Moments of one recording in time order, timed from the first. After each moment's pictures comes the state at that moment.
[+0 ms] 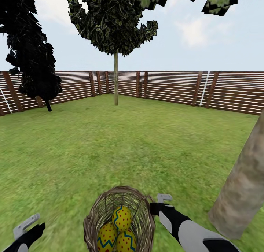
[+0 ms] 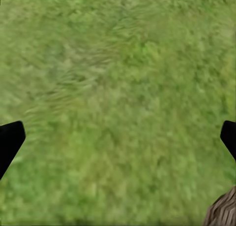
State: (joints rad) left arm -0.14 0.14 0.41 -1.03 0.40 0.34 0.22; right arm -0.73 0.15 -0.02 -0.11 -0.03 0.10 -0.09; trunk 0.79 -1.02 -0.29
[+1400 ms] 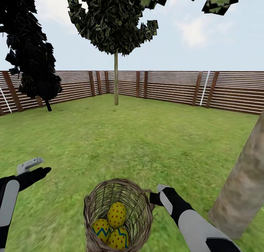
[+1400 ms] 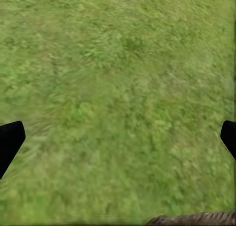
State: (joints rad) left arm -0.40 0.21 0.40 -1.57 0.43 0.98 0.22; right arm -0.74 0.15 -0.06 -0.37 -0.15 0.52 -0.10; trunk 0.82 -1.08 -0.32
